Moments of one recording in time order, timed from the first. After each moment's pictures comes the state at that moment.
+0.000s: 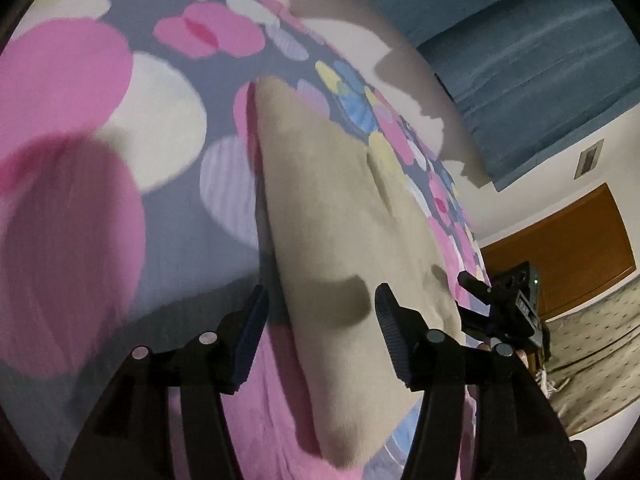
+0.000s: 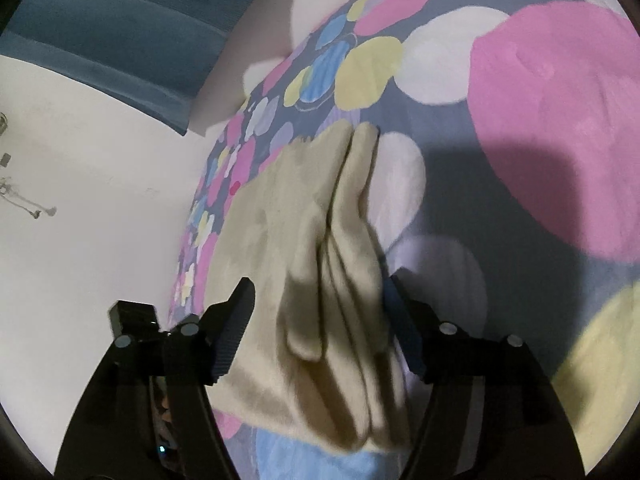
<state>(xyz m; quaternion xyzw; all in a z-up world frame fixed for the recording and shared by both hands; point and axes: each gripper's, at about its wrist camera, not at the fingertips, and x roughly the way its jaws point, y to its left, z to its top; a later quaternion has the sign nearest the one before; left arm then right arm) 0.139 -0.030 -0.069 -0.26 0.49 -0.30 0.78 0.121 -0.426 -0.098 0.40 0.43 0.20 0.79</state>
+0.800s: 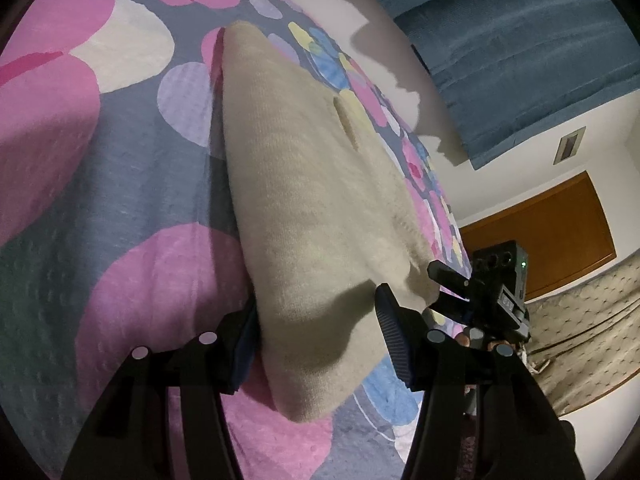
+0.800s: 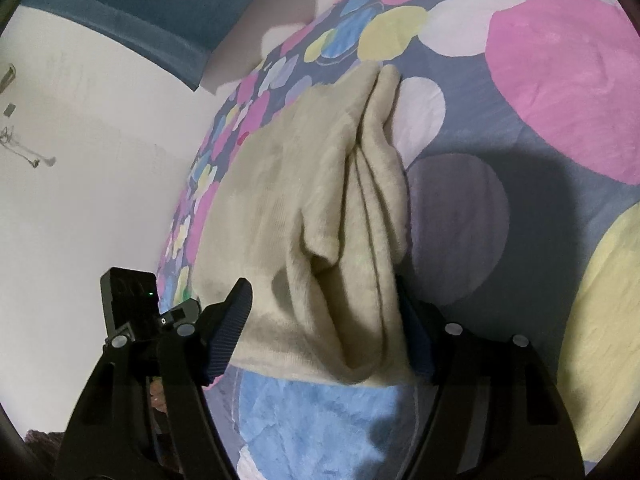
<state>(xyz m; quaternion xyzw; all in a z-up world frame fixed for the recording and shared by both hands) 0.117 -0.061 -0.082 -0.27 0.50 -0.34 0.75 0.100 -0.394 -0.096 0.33 0.46 0.22 0.80</state>
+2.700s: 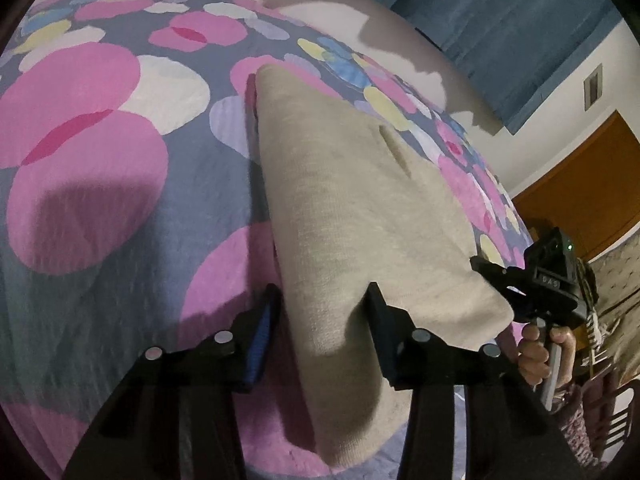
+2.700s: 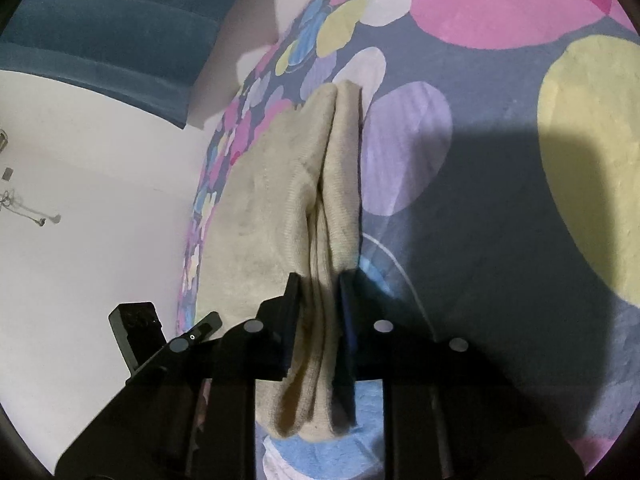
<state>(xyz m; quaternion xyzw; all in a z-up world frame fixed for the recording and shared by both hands) 0.096 -0.049 -0.073 -0.13 0.49 -0.30 0.81 0.064 -0.399 -0.117 0.42 0.43 0.18 0.77</state>
